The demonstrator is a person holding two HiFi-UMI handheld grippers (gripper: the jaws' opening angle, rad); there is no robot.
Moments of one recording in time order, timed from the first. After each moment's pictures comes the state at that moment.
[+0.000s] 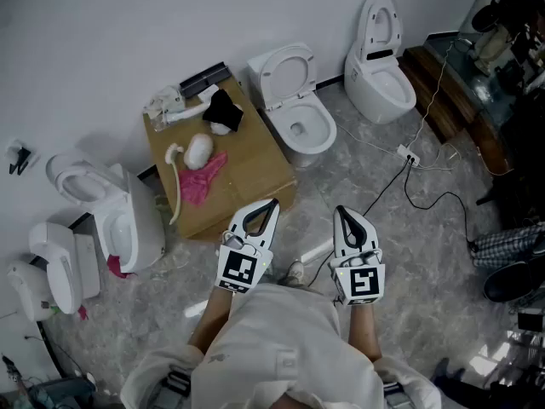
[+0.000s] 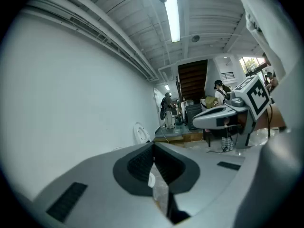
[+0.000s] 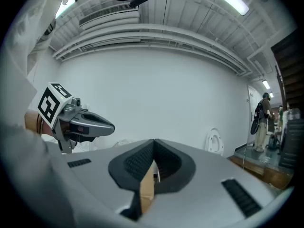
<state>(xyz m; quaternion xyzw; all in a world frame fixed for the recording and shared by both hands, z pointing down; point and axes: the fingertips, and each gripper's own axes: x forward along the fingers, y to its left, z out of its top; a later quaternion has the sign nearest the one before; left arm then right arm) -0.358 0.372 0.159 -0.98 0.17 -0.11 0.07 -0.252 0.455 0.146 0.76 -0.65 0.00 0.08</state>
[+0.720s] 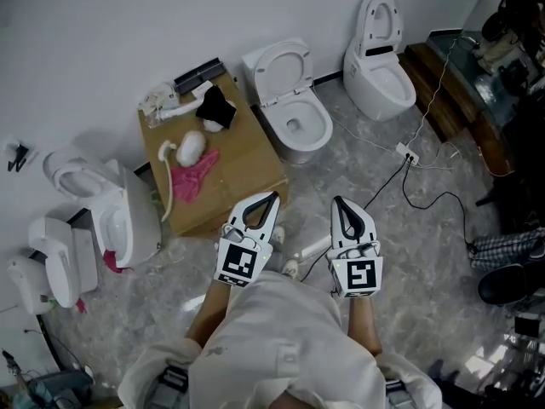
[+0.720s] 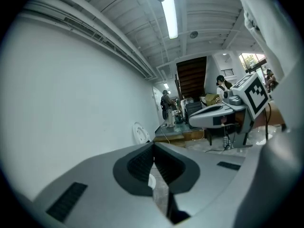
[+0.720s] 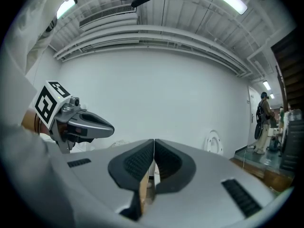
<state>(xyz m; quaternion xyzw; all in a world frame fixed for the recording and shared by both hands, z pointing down) -0.309 0.376 0.161 -0.98 0.17 -0.12 0.08 -0.209 0.450 0.148 0.75 -0.66 -0.01 0.07</state>
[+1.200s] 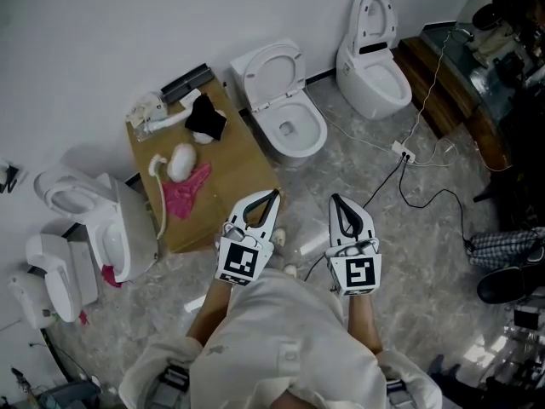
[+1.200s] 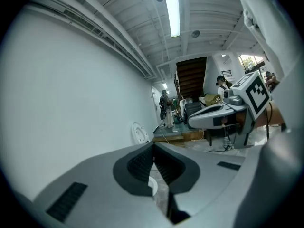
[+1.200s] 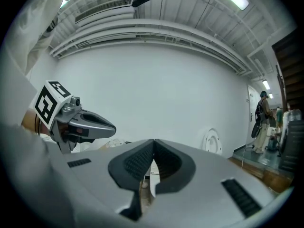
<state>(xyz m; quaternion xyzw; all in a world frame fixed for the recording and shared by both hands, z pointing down) -0.264 0.316 0.170 -0.98 0.15 -0.12 0.08 -0.177 0.388 0.153 0.75 -0.66 0.01 0.07</state>
